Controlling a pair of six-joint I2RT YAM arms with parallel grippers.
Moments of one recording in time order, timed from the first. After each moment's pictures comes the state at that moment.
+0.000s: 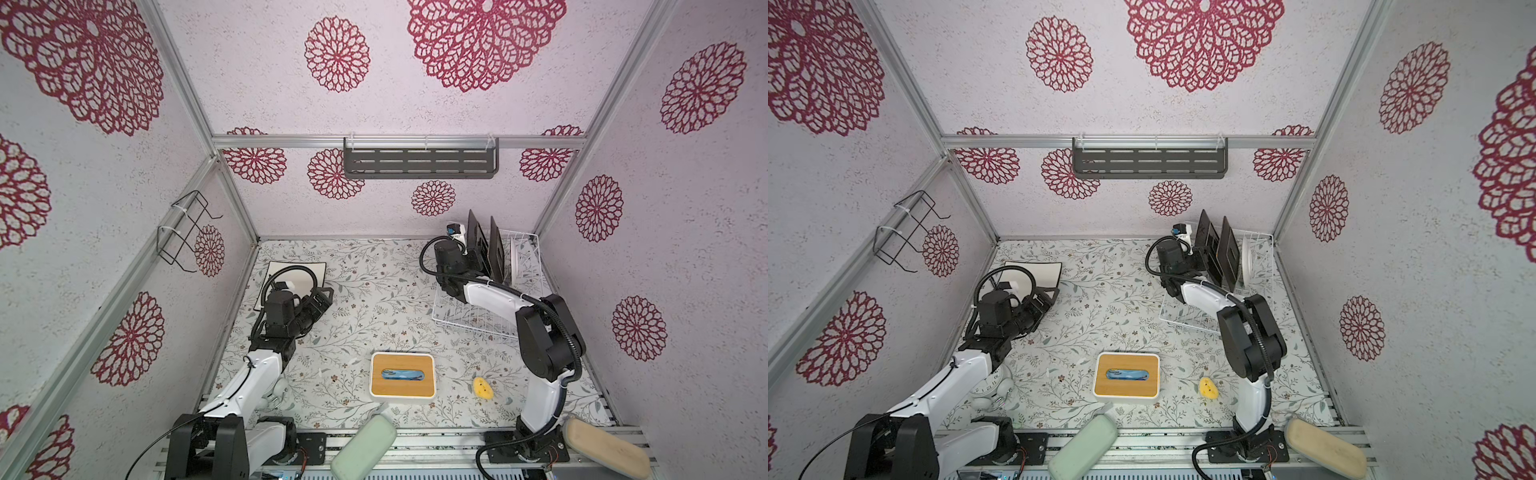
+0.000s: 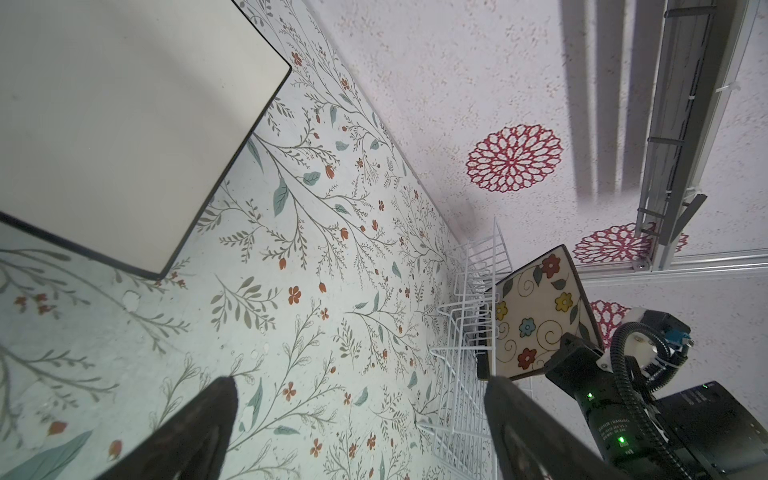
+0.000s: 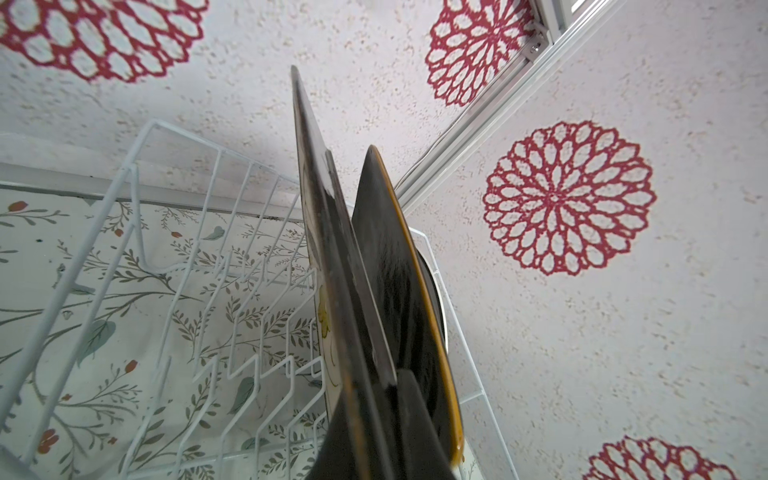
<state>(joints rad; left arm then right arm) -0.06 1.15 0.55 0.12 0.31 -0.93 0.49 1.89 1.35 0.12 1.14 -0.26</state>
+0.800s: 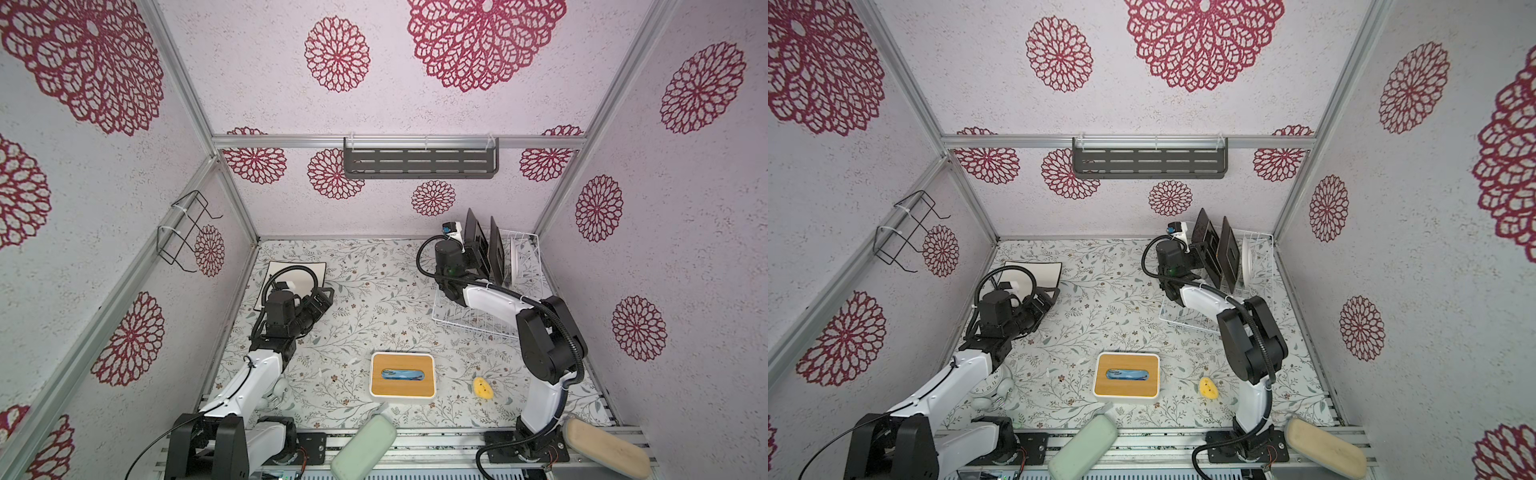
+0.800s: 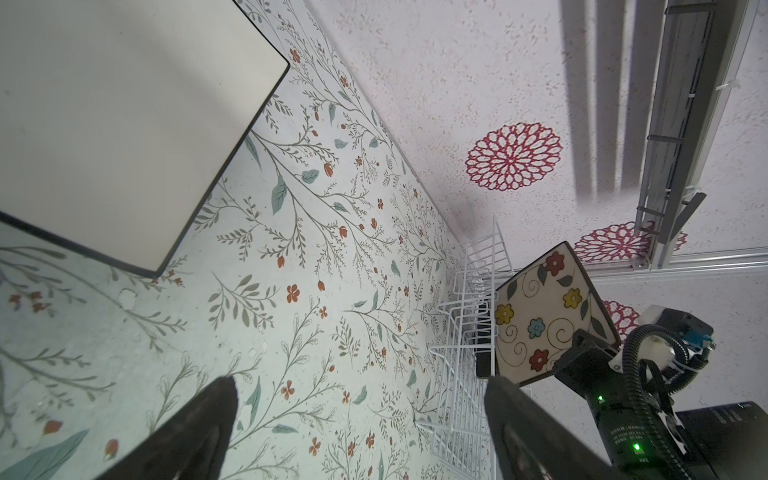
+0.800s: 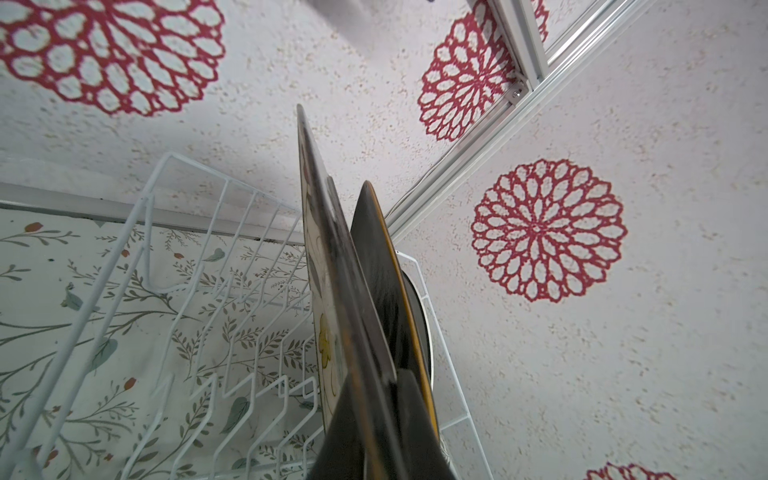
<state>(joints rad) -0.07 1.15 0.55 0.12 0.31 -0.94 0.51 1.87 1.31 0.29 1.14 -0.42</state>
